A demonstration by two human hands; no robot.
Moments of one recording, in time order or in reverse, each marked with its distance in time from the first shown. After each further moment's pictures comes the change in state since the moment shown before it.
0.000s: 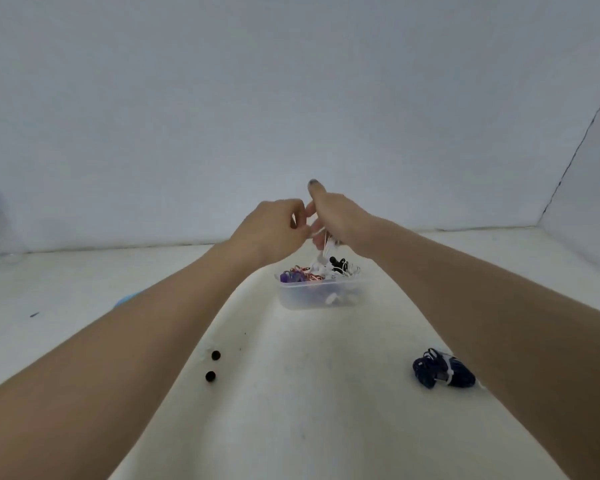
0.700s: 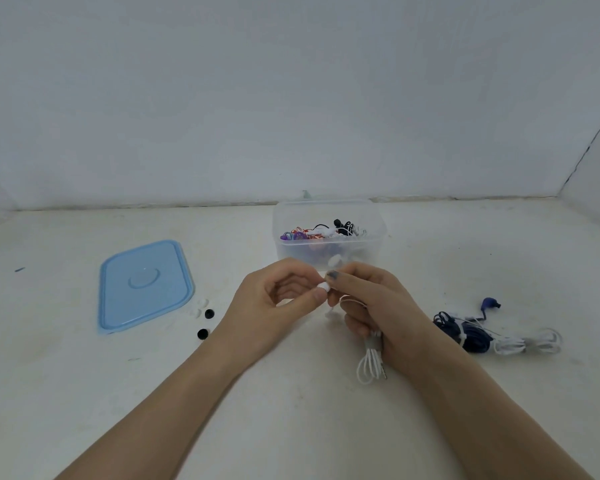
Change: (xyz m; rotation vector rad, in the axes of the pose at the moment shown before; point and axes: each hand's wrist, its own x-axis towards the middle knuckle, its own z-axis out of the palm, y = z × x) left_hand -0.135 -0.026 0.085 -0.930 0.041 0.044; right_hand -0.110 0.121 0.052 0.775 -0.137 -0.025
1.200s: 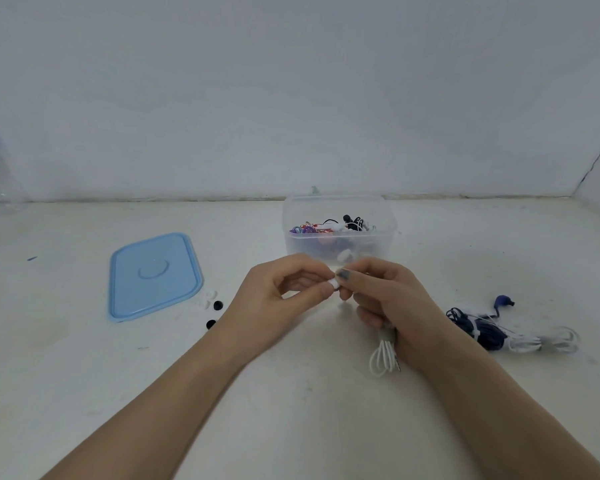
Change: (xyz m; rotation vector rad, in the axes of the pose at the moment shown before) left_hand -0.001 0.002 -0.006 0.098 -0.029 0.065; right_hand 0.001 0.003 -0.004 -0.026 0.003 -0.044
